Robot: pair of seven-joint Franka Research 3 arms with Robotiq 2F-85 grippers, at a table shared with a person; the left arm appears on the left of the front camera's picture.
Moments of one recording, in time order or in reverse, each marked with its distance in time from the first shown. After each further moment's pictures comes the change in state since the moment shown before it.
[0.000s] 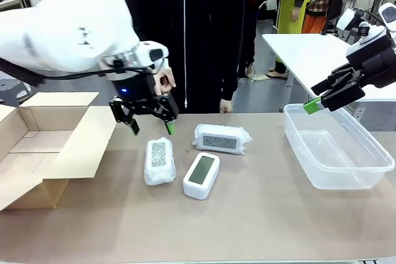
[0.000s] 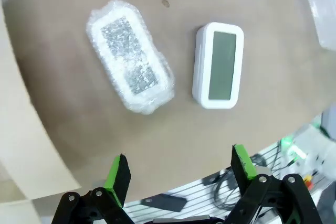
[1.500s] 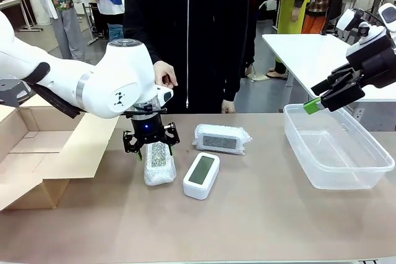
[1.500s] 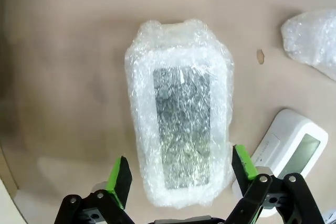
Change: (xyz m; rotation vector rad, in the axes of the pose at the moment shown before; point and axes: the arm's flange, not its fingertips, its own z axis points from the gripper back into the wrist) left arm 0.048 0.038 -0.134 0.136 -0.030 0.349; right arm 0.000 0.000 0.000 0.000 0.001 0.000
